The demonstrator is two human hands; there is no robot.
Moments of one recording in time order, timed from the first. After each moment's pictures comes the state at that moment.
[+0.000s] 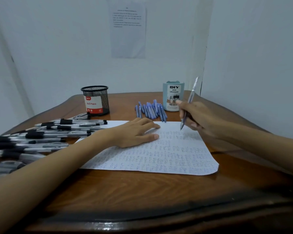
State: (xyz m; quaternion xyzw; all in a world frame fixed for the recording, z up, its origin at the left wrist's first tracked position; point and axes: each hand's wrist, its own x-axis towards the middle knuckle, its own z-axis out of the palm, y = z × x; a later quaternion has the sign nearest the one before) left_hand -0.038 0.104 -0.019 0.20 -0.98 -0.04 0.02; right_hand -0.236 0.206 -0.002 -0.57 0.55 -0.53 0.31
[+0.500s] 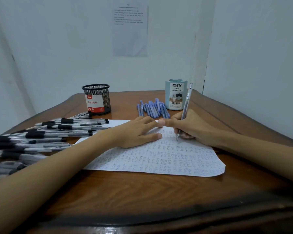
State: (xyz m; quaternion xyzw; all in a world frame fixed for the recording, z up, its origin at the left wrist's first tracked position) left_hand -0.040 0.107 -0.018 0.20 -0.98 -0.02 0.03; right_hand -0.202 0.204 -0.015 -0.59 0.58 -0.49 0.28
